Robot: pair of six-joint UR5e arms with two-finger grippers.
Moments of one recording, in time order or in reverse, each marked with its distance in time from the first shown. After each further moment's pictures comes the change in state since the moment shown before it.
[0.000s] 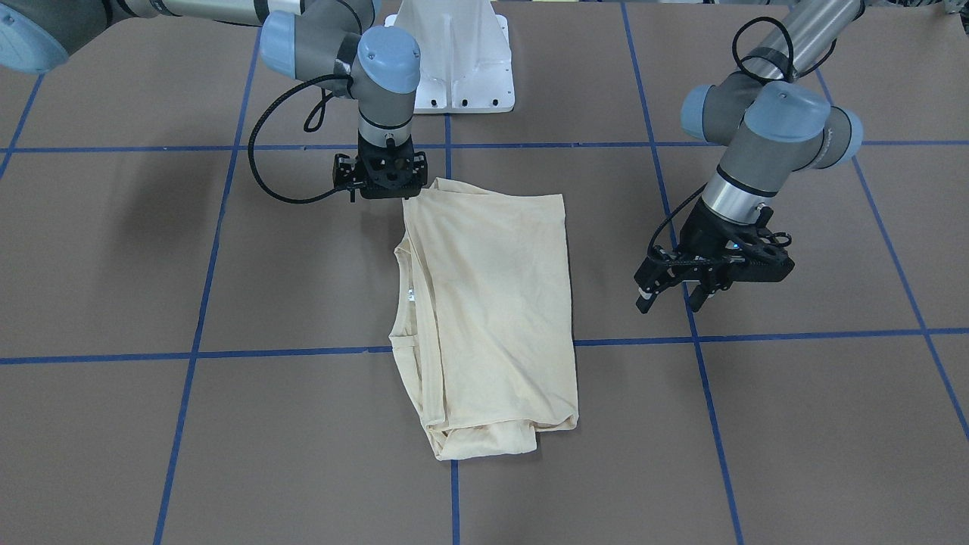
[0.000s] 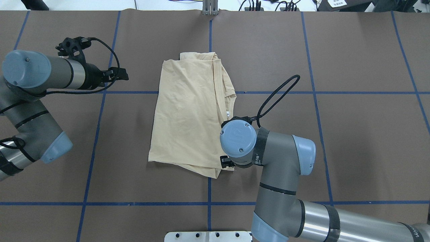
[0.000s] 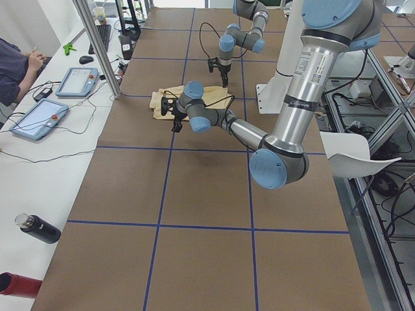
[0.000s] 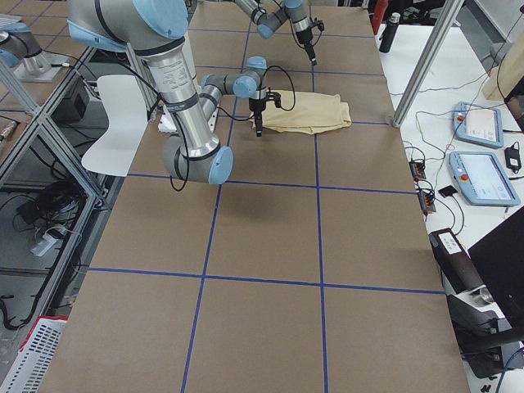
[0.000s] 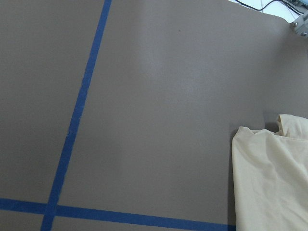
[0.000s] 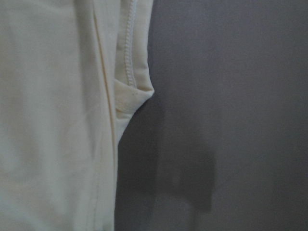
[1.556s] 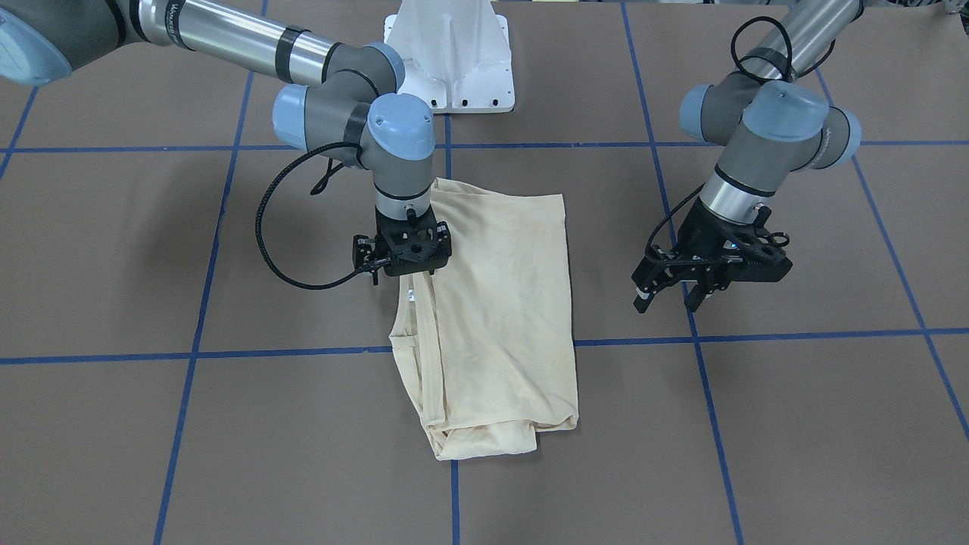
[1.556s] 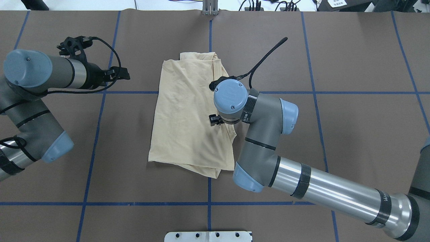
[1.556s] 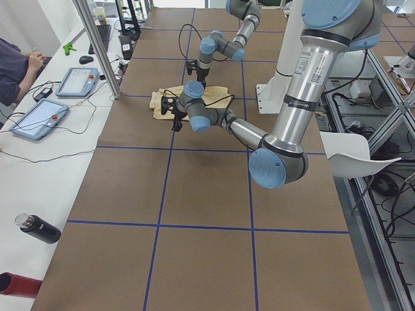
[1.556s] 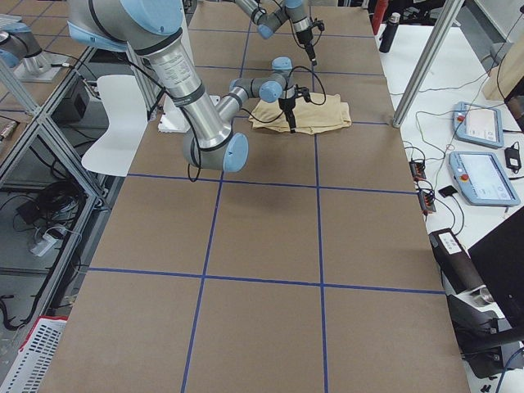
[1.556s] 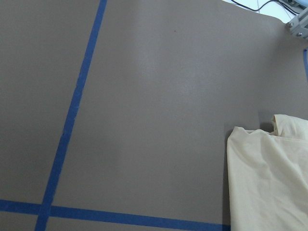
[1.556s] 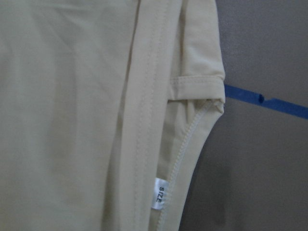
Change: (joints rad) left arm 0.001 -0.005 0.001 0.000 0.000 -0.003; right arm 0.130 0.140 -0.302 0.268 -0.053 -0.167
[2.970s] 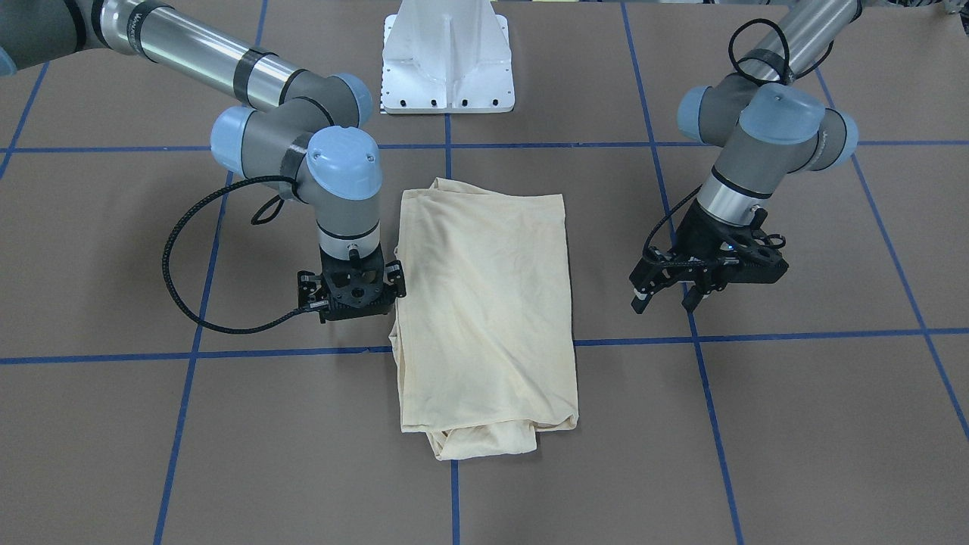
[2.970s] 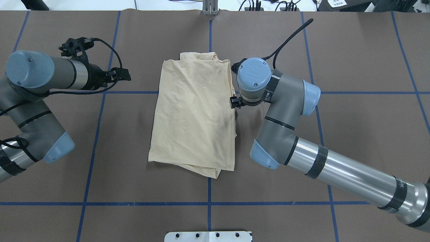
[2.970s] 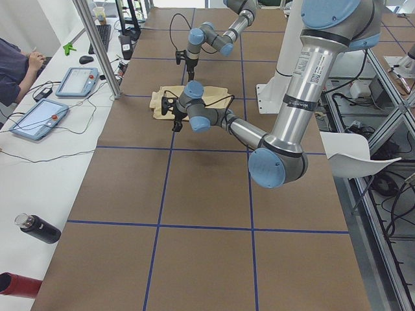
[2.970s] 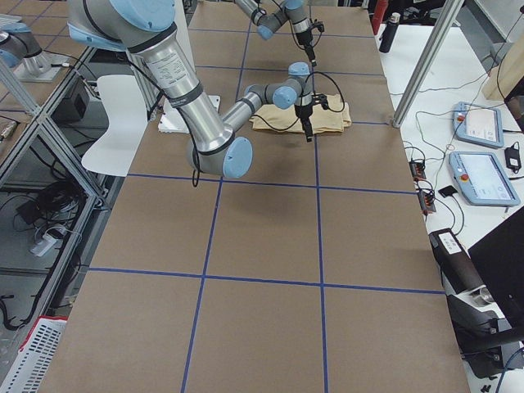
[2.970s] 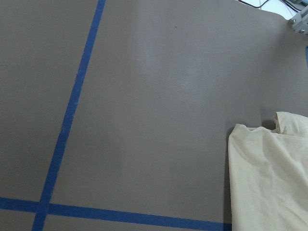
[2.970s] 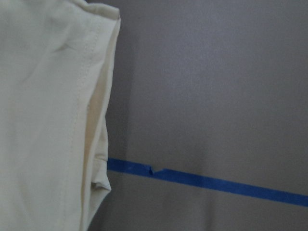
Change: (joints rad) left arm 0.005 -0.004 0.007 -0.002 0.000 -0.003; right arm 0.132 -0.022 -0.003 0.003 0.044 -0.064
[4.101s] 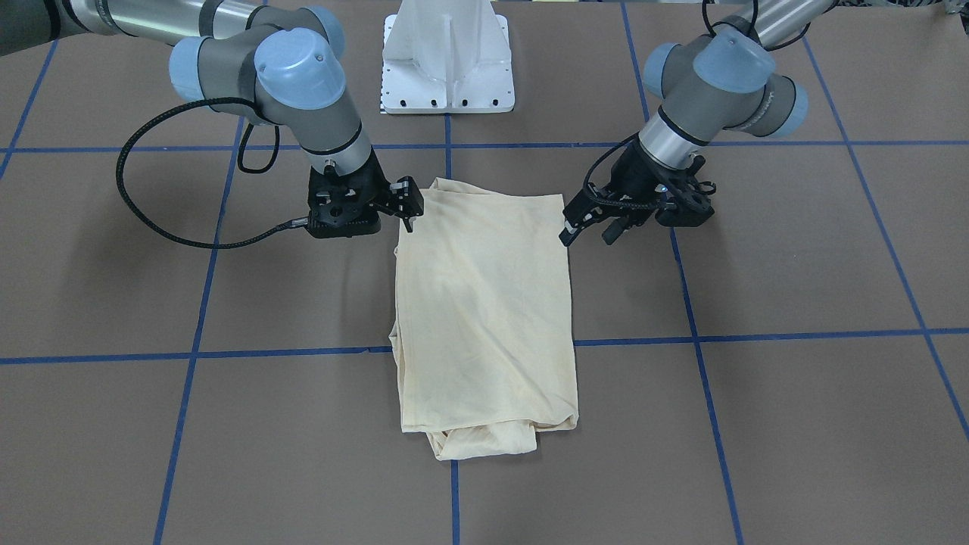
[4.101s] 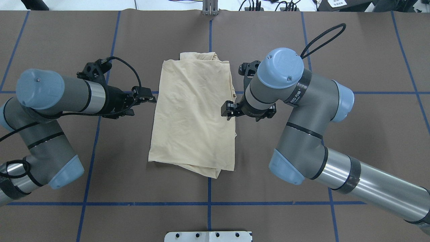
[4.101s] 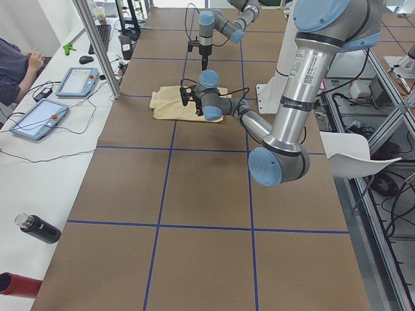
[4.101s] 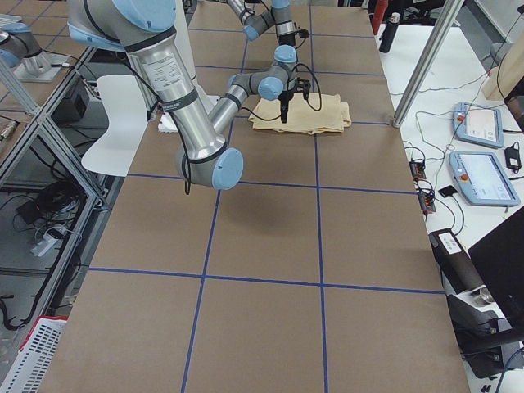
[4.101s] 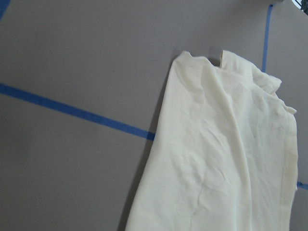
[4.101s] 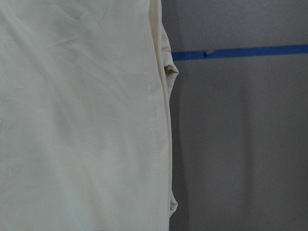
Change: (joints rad) left arm 0.148 0.013 -0.149 -0.008 -0.087 -0.345; right arm -0.036 -0.130 0.306 0.003 0.252 0.342
